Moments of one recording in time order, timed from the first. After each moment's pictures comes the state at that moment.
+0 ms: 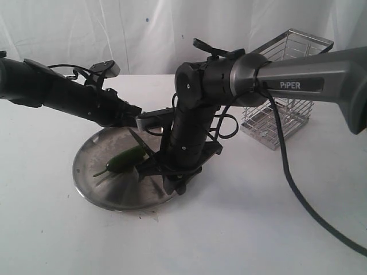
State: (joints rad) left arm -0.13 2.05 -1.37 -1.22 0.66 1.17; right arm 0.66 2.08 -1.53 0.22 0.96 -0.03
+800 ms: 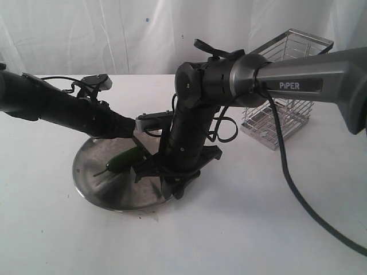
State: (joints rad) left arm -0.13 2.05 -1.28 -1.23 0.52 1.17; right arm 0.66 2.09 -1.53 0.27 0.98 -0.02
